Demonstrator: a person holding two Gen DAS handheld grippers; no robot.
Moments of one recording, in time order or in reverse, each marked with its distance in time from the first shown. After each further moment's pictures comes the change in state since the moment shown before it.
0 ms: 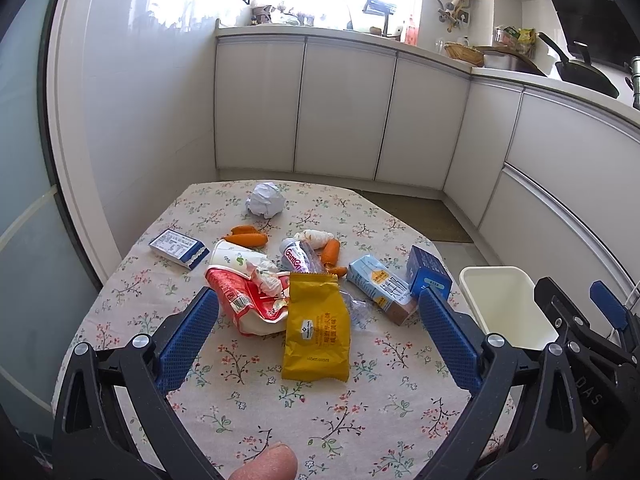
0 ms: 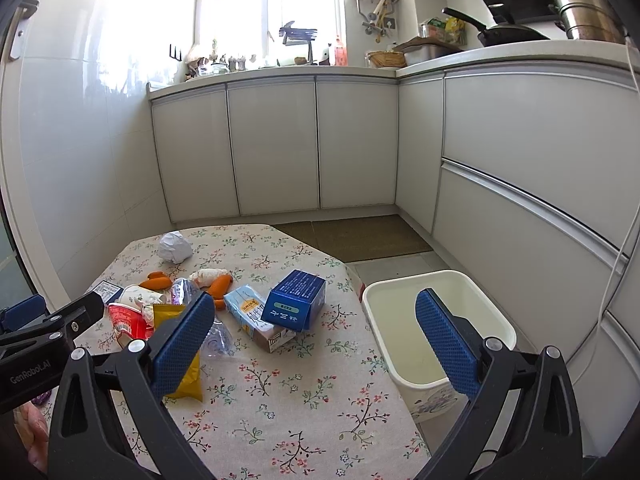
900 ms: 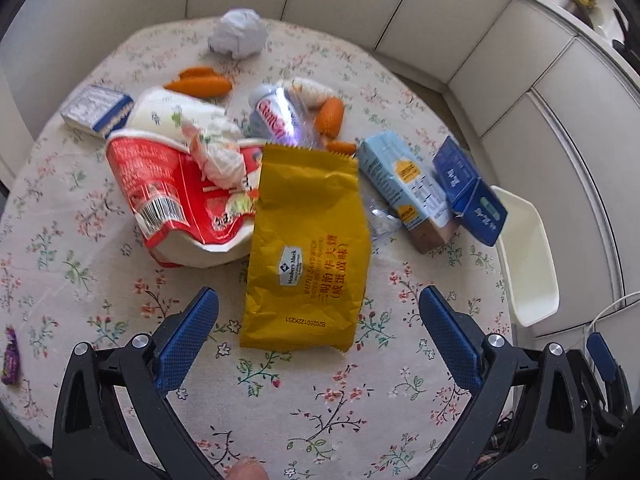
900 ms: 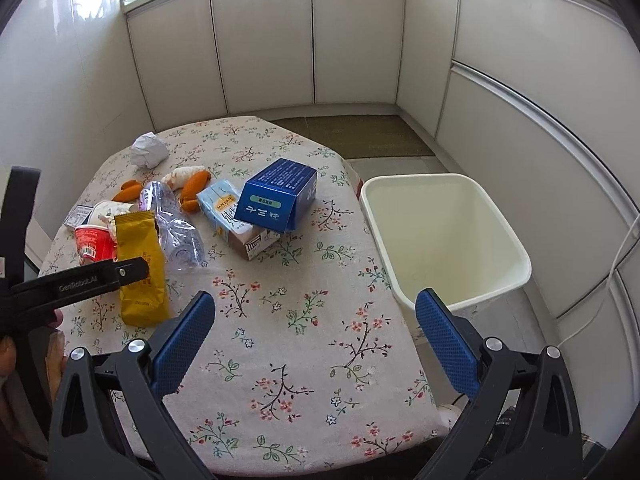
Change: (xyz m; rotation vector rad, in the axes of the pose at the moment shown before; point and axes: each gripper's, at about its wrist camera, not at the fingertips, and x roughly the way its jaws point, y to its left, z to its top) left arm 0.159 0.030 -0.031 -0.148 0.559 -0.136; right arm 0.065 -0.010 -0.031 -0.007 0.404 -0.023
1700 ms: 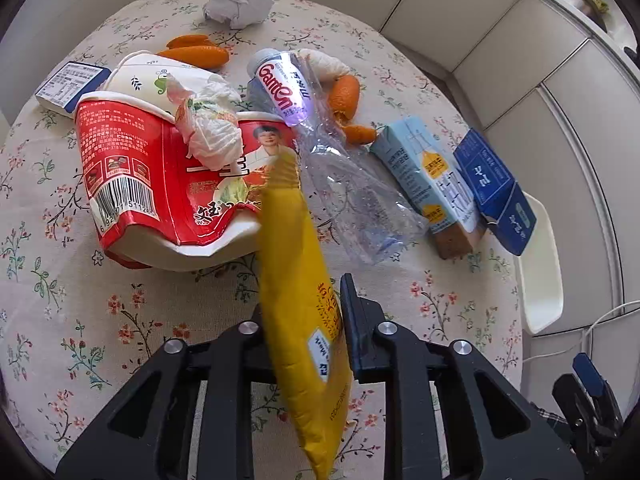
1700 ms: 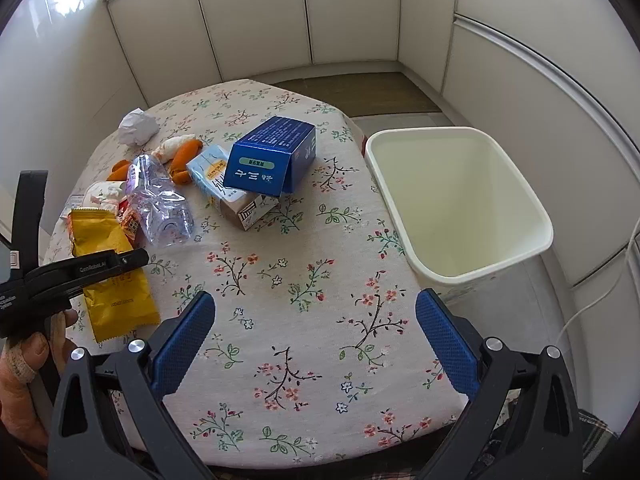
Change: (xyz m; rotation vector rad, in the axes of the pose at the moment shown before) left arm 0.026 0.013 0.012 -0.011 0.040 -0.054; right arm 0.032 -0.005 -0.002 0.054 0.143 0.035
